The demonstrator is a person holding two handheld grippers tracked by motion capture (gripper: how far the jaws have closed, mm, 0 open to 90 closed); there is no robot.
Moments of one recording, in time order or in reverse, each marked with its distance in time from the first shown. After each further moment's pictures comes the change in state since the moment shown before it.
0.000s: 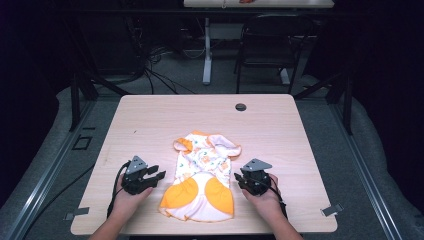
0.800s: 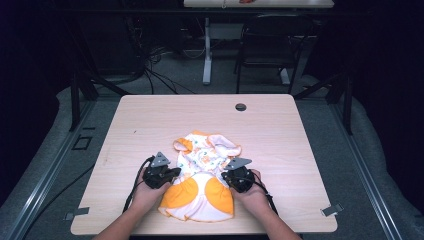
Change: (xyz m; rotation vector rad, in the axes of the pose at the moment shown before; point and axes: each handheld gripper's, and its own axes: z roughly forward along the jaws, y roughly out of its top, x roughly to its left) left arm -0.023 0.018 0.051 0.101 -0.081 0.077; right arm 0.022 0.018 0.035 0.070 0.128 -0.118
